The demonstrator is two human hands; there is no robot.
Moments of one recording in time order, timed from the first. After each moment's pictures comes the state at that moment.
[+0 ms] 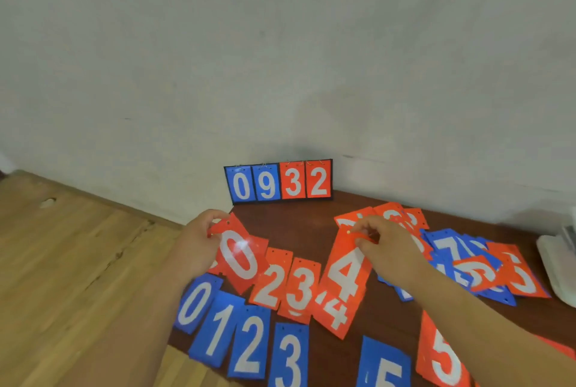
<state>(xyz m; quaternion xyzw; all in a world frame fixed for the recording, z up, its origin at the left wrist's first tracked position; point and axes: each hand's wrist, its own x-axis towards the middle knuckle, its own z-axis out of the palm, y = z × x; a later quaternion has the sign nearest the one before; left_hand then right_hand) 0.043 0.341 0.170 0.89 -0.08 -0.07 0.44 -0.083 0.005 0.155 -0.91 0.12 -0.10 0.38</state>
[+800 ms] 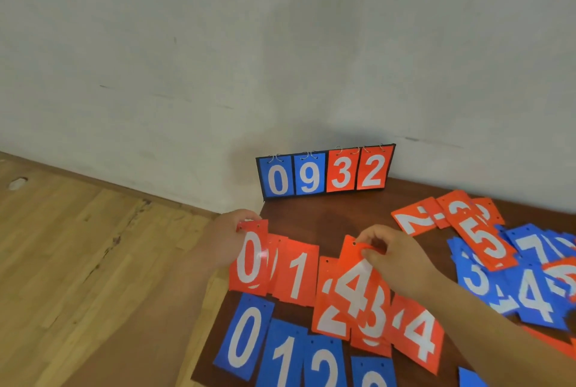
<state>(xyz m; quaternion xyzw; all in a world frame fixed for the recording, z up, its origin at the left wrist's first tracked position) 0.230 0.401 0.096 0.90 -0.14 -0.21 0.35 0.061 0.111 0.106 -0.90 0.18 0.07 0.39</state>
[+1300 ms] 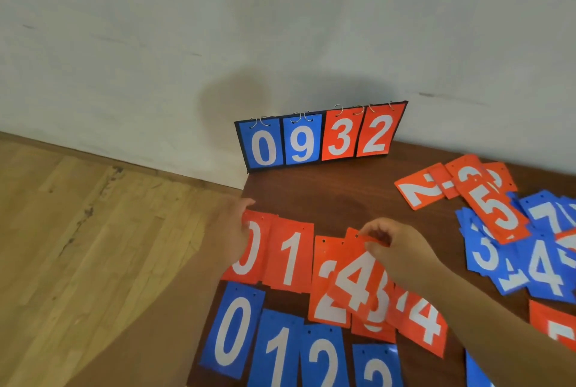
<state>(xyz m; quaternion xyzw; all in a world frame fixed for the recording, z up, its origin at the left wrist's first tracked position) 0.249 0.377 -0.024 0.94 -0.16 -0.18 0.24 0.074 0.102 0.041 -0.88 0.26 0.12 0.38</state>
